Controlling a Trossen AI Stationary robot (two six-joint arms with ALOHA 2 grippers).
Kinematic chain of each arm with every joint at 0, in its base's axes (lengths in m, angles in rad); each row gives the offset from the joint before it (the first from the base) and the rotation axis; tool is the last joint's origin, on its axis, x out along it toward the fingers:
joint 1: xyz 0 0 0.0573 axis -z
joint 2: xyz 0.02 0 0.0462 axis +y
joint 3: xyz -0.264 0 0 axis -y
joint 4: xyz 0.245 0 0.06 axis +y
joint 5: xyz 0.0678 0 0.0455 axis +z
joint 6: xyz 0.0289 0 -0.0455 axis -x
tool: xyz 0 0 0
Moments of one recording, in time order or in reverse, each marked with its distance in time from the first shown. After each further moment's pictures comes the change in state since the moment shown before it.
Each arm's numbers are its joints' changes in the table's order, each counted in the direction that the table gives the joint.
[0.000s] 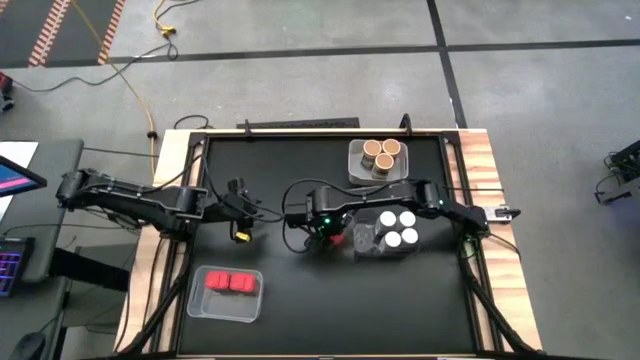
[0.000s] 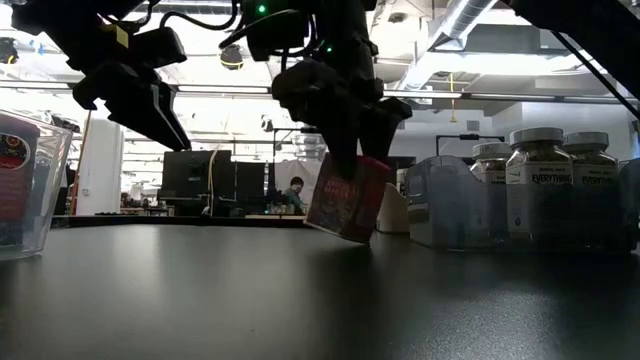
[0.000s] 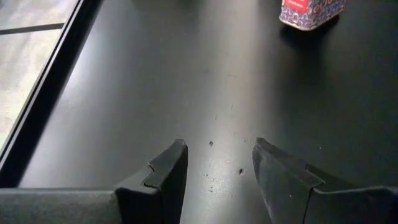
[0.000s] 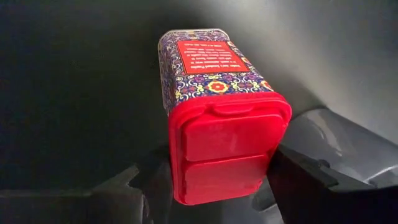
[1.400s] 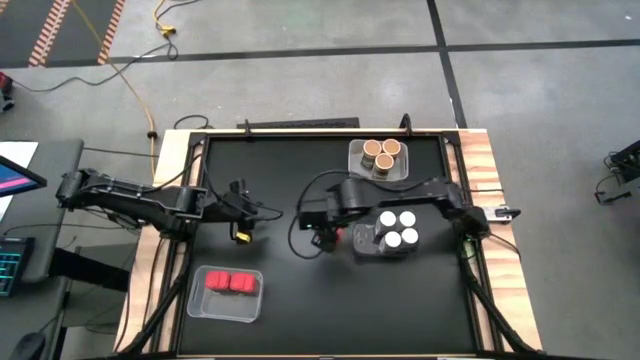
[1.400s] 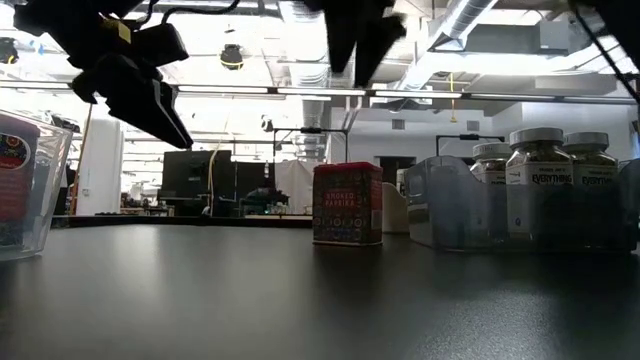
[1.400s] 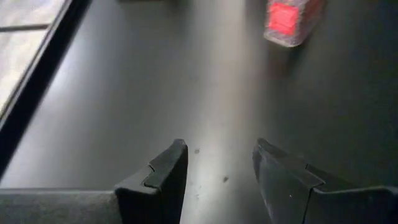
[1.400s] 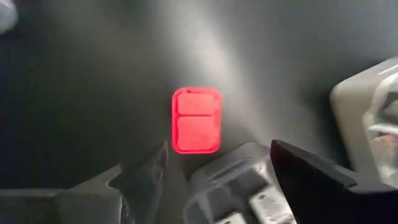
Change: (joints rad) left arm 0.000 0.000 0.000 -0.025 -0.045 0.022; right arm -0.085 -0.162 0.149 0.085 -0.286 0.166
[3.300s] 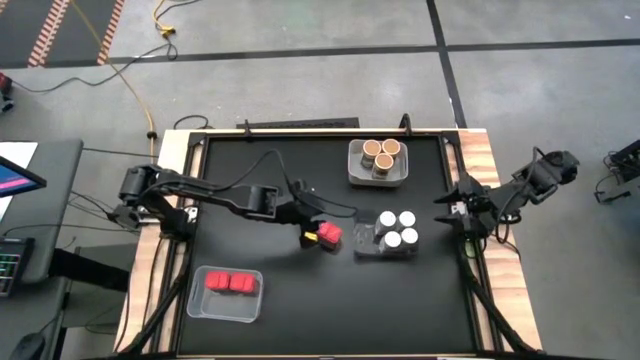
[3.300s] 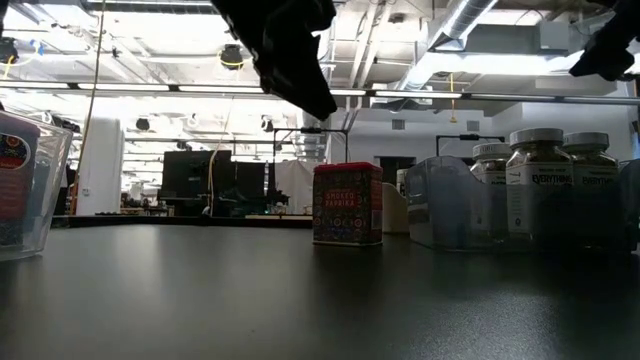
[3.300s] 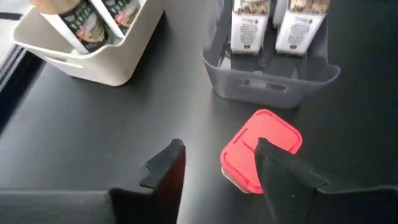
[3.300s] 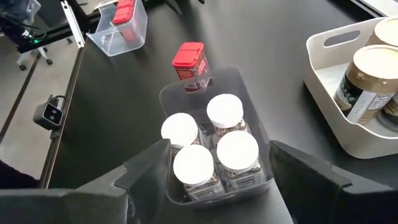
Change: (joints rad) left arm -0.004 0.718 0.693 -0.011 -0.064 0.115; right arm -0.410 -1.854 -1.575 -0.501 -0.245 -0.021
